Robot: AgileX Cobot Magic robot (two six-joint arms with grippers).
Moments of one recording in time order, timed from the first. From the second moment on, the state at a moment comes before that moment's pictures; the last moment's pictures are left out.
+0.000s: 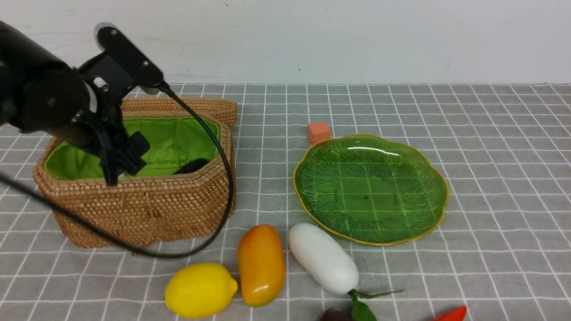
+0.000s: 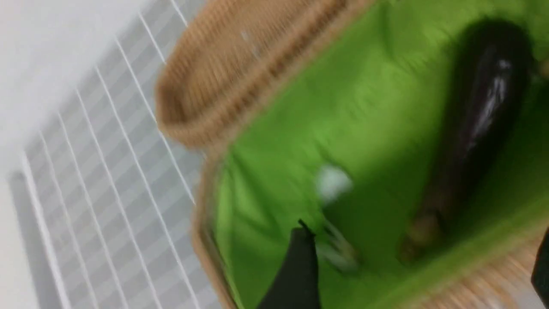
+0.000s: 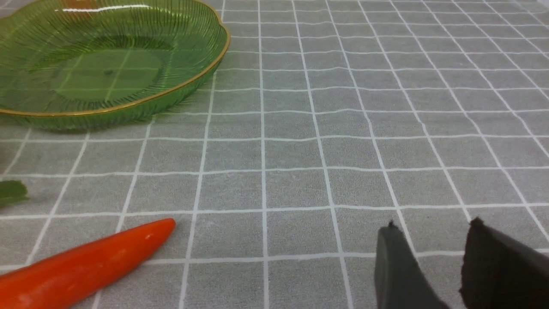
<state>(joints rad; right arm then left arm) -0.06 -0.01 0.02 0.00 0.38 -0.02 -0.31 1.47 -1.19 0.43 0.70 0.17</state>
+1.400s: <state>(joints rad) -0.06 -0.01 0.02 0.00 0.38 -0.02 -0.47 1.56 -1.28 -0.21 1.06 0.65</state>
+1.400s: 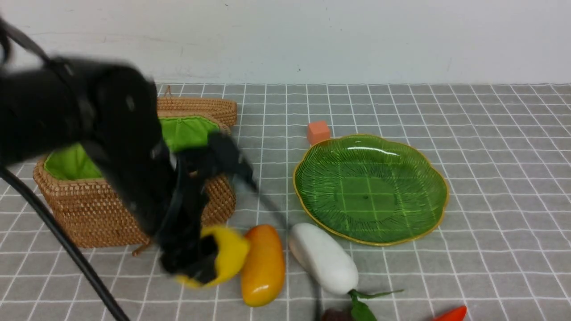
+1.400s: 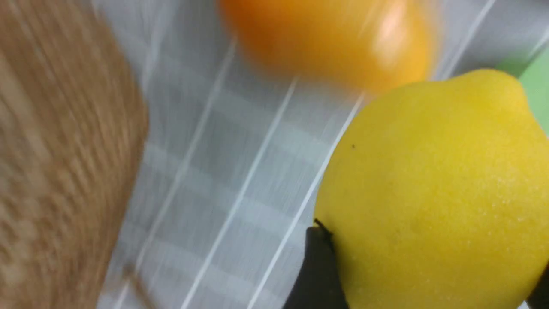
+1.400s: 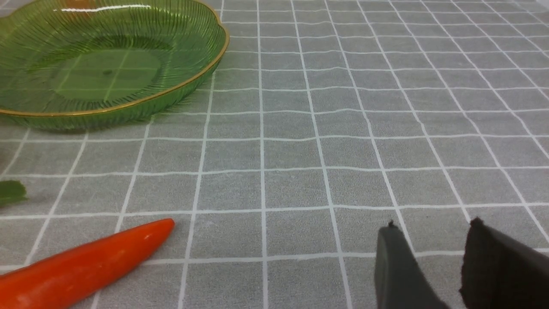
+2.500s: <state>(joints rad) -0.06 -0.01 0.02 0.00 0.38 -0.02 -0.68 2.09 -1.53 -1.00 0.17 0.83</state>
